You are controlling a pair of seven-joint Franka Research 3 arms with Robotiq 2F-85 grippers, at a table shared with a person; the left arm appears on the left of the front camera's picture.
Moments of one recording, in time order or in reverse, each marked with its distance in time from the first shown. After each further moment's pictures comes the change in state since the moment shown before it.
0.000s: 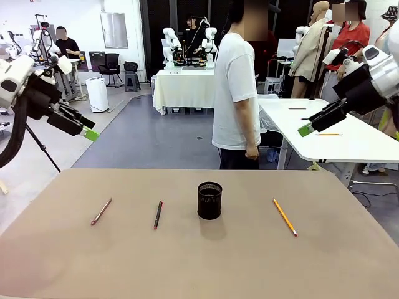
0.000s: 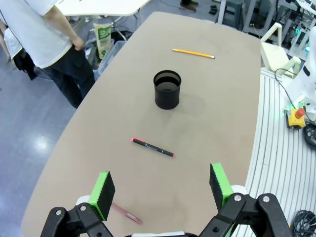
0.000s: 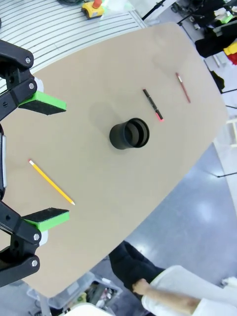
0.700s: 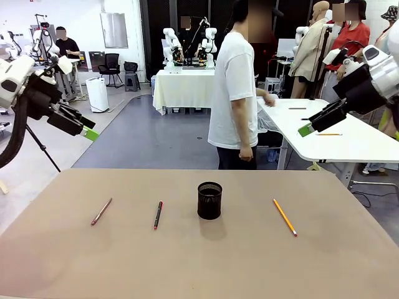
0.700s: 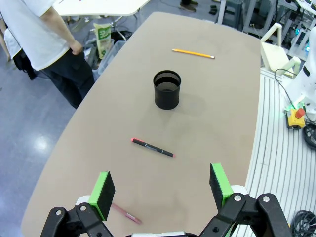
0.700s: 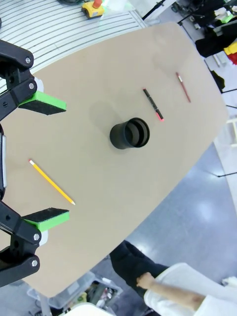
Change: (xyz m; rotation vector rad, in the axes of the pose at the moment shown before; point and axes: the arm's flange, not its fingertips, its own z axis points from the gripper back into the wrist) left arm 0.000 0.000 0.000 0.000 0.000 0.001; right arm 0.000 0.000 0.000 -0.001 0.001 0.000
